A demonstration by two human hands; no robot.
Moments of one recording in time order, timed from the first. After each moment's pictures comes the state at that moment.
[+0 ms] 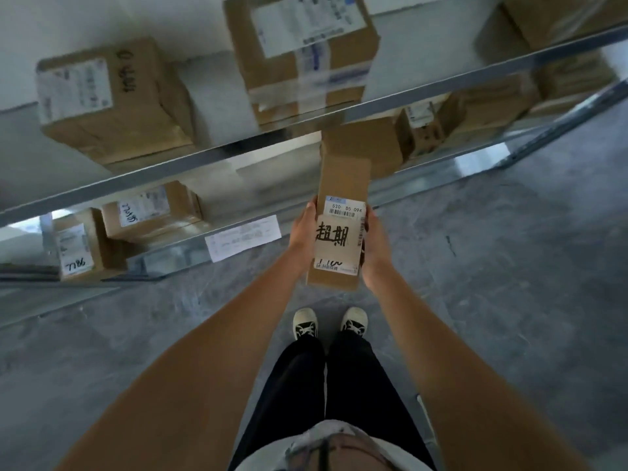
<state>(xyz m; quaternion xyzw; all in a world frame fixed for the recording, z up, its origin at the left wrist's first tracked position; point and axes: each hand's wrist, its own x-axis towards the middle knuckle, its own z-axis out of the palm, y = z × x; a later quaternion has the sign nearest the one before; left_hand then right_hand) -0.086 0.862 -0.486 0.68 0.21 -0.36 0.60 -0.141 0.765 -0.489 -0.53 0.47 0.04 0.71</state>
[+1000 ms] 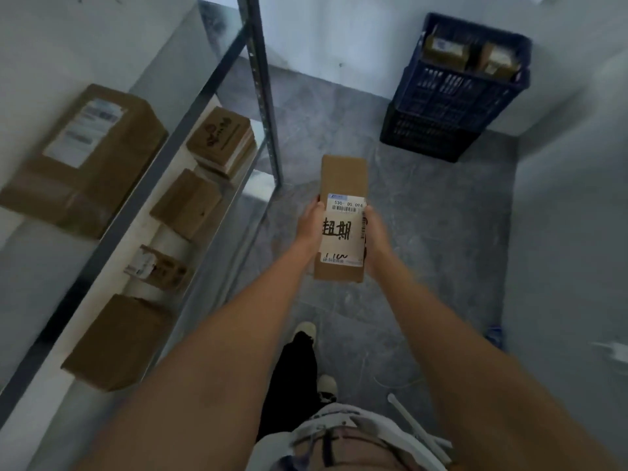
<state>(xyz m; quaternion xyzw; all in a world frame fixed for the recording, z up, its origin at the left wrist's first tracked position) -0.256 0.303 -0.417 0.66 -0.20 -0.56 0.46 -0.363 0.281 -0.416 -0.29 0.64 -0.30 0.65</state>
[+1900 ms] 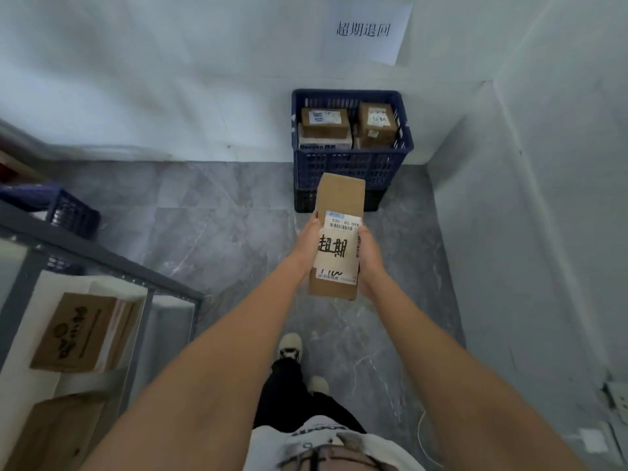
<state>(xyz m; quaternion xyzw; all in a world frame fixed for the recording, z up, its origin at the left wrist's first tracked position) -0.427 -0.152 -0.377 0.55 -0.31 -0.69 0.34 -0.537 -0.138 -0.415 -0.16 0.64 -0.43 0.62</state>
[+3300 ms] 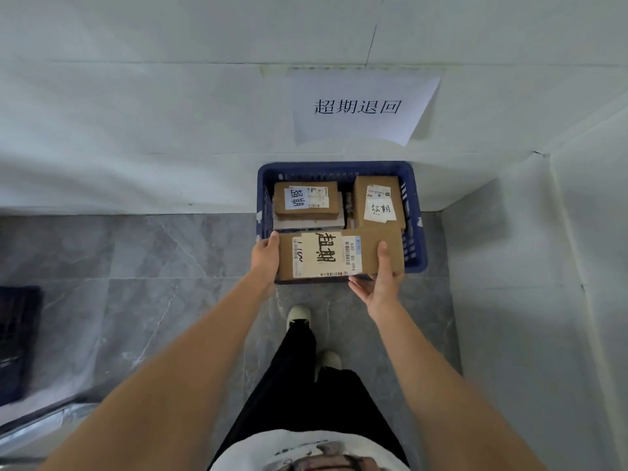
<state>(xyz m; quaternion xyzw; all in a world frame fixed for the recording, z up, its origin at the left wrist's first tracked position) -0.467 -0.681 -0.486 0.73 -0.16 -0.60 0.27 -0.663 -0.629 -0.512 0.09 0.67 -0.46 0.57</state>
